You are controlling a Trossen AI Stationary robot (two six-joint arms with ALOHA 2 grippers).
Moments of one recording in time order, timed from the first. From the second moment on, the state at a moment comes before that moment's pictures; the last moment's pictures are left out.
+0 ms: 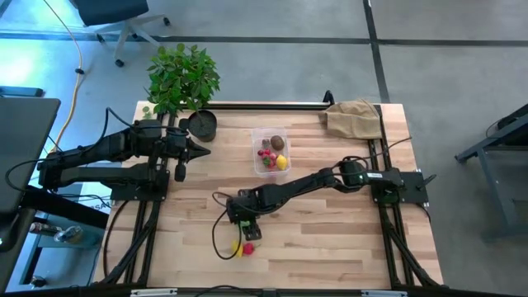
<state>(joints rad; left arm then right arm) 0.35 0.58 0.69 -0.47 0.14 0.13 0.22 2.44 2.01 -0.67 -0.08 0.01</state>
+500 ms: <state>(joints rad) 0.35 0.58 0.69 -0.47 0.14 0.13 0.22 2.44 2.01 -0.68 -0.04 -0.07</state>
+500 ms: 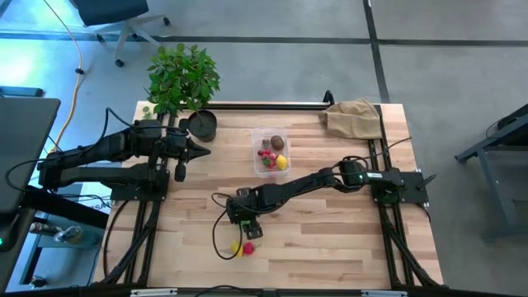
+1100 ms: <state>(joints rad) 0.35 0.58 0.69 -0.47 0.14 0.13 0.22 2.44 2.01 -0.68 -0.04 -0.07</state>
